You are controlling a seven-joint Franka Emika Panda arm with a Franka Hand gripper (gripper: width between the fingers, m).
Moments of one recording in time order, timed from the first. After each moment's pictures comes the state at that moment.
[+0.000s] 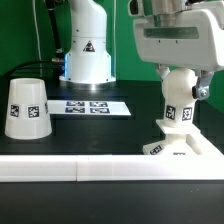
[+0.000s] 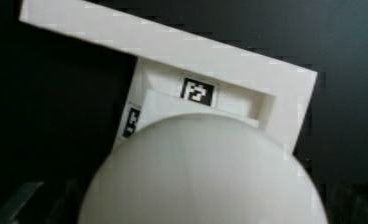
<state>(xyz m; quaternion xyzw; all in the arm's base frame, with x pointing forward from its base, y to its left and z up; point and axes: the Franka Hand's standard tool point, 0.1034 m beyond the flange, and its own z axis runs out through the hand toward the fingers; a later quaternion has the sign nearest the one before) 0.610 0.101 0.114 -0.86 0.50 0.05 0.08</state>
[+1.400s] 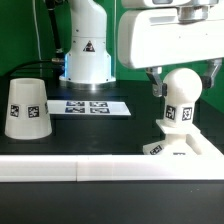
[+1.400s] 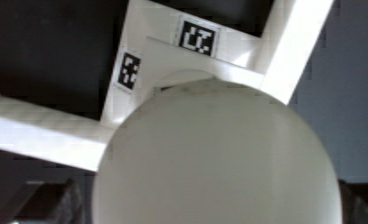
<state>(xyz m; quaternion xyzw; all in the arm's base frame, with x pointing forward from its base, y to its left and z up) 0.615 0.104 0.116 -0.98 -0.20 -0.01 0.04</state>
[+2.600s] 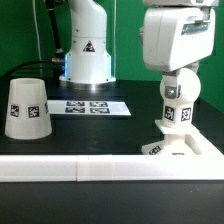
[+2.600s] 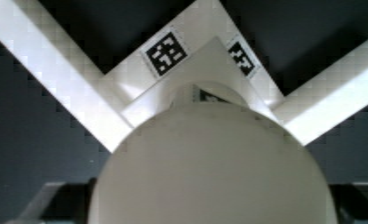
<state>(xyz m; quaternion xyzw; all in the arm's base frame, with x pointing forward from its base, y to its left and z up) 0.615 0.100 0.115 -0.90 -0.44 -0.01 0.01</state>
